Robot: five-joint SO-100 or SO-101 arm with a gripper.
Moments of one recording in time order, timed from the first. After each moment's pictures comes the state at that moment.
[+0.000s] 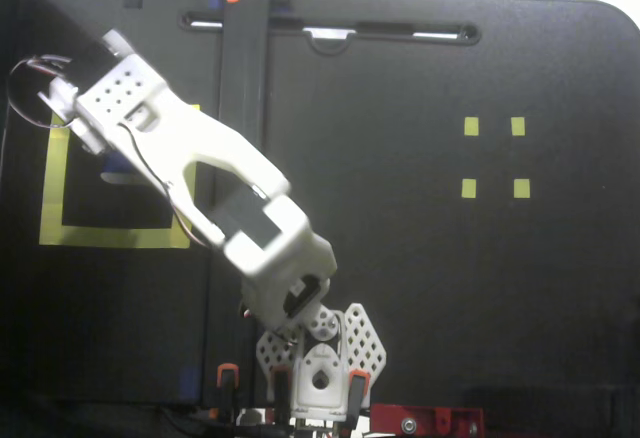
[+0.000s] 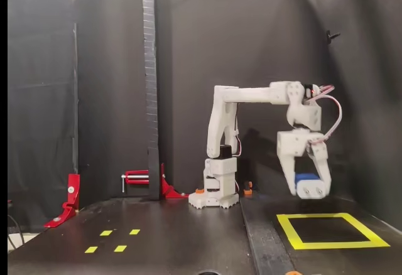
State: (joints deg) arm -48.4 77.0 83.6 85.1 -43.1
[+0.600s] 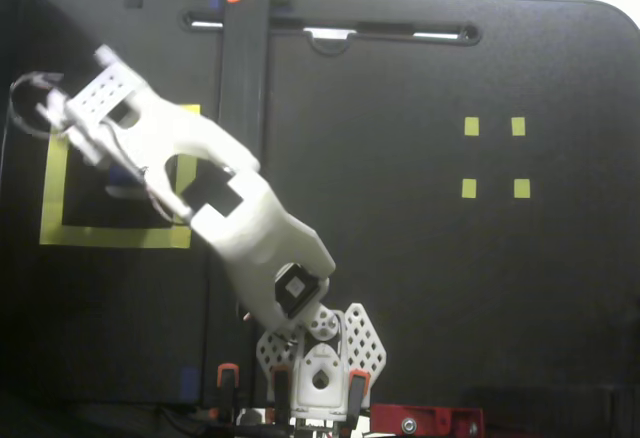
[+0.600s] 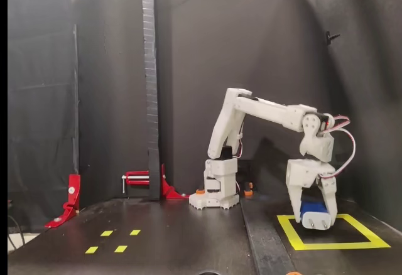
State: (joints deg) arm -50.7 65.2 83.7 78.8 -41.0
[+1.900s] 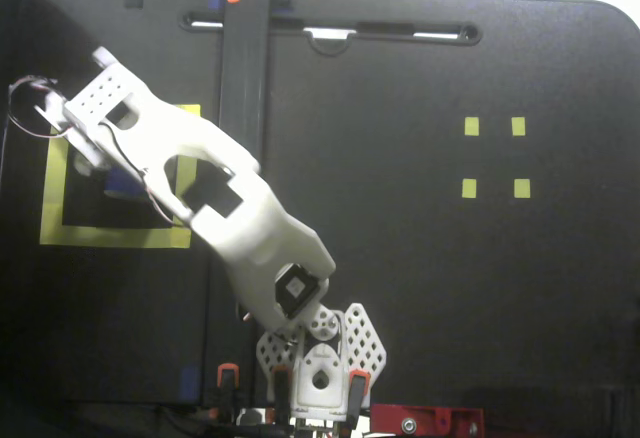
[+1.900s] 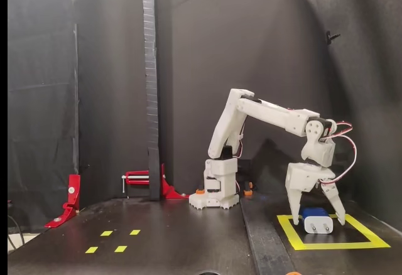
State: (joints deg) arm -50.3 68.3 83.5 81.8 -42.7
